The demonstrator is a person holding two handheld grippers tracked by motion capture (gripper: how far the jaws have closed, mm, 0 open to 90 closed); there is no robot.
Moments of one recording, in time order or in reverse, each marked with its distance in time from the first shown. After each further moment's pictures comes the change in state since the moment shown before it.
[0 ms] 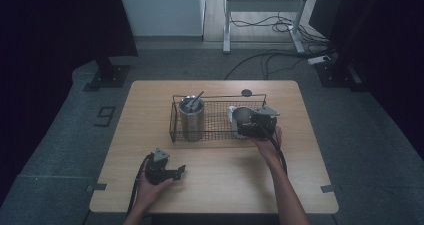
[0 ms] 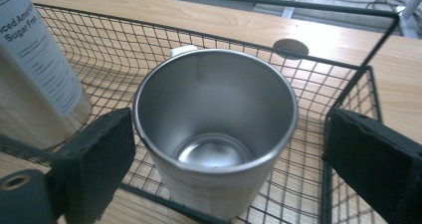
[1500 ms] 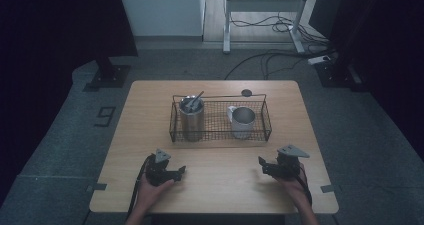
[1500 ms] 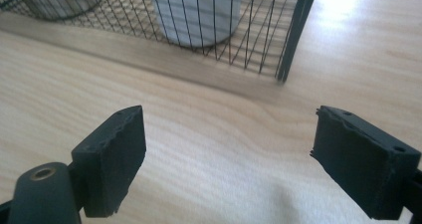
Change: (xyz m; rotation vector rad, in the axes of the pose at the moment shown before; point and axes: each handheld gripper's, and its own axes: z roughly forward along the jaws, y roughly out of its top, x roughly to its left) left arm -0.004 -0.001 -0.001 0.013 0.027 0.016; right arm -0.036 -0.111 -0.076 0.057 0.072 -0.004
